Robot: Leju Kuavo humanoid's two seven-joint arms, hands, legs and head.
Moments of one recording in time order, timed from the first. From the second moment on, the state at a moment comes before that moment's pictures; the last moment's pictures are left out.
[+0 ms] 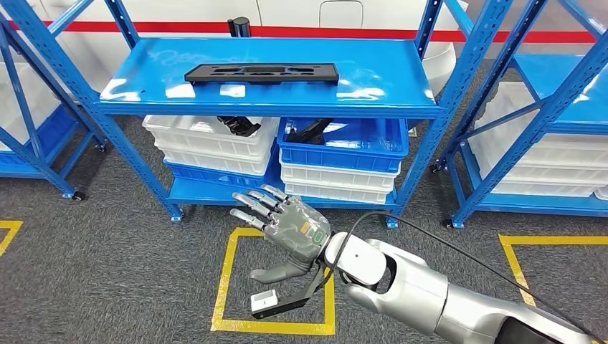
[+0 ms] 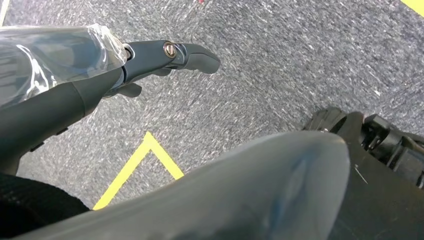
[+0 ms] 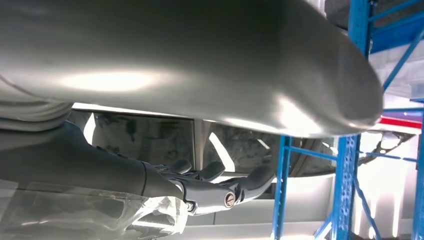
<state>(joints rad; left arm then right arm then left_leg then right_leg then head) -0.10 -0.03 -1.08 -0.25 0.43 0.39 0.05 -0.63 -0.28 0.95 -1.53 1.01 -0.22 0.27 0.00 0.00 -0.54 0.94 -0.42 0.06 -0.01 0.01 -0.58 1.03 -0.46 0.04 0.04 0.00</state>
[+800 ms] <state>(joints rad) -0.08 -0.01 -1.07 -0.24 0.49 0.39 0.03 -0.70 -0.13 1.00 -1.40 0.99 -0.26 0.17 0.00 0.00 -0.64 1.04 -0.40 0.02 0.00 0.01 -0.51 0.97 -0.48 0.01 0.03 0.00</state>
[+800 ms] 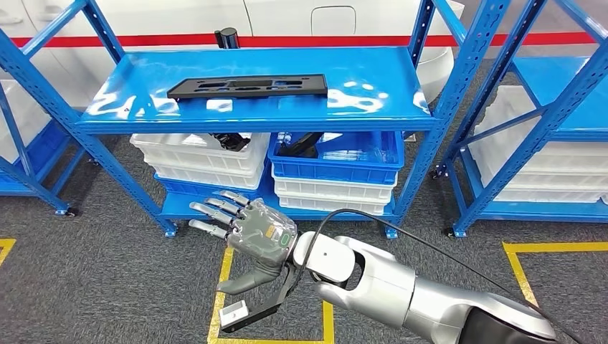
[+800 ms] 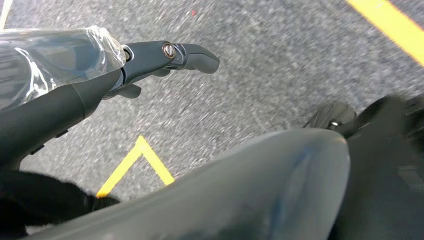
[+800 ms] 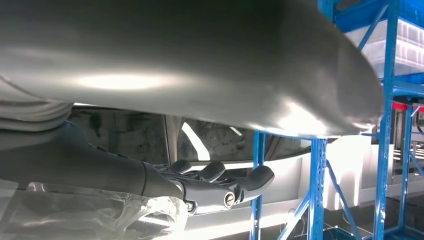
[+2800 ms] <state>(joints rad) -0.09 -0.02 -1.08 -0.24 0.45 0.41 0.05 -0.62 -0.24 0.96 -1.44 0.97 -0.29 0.26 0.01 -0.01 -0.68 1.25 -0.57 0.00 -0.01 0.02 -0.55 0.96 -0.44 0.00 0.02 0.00</state>
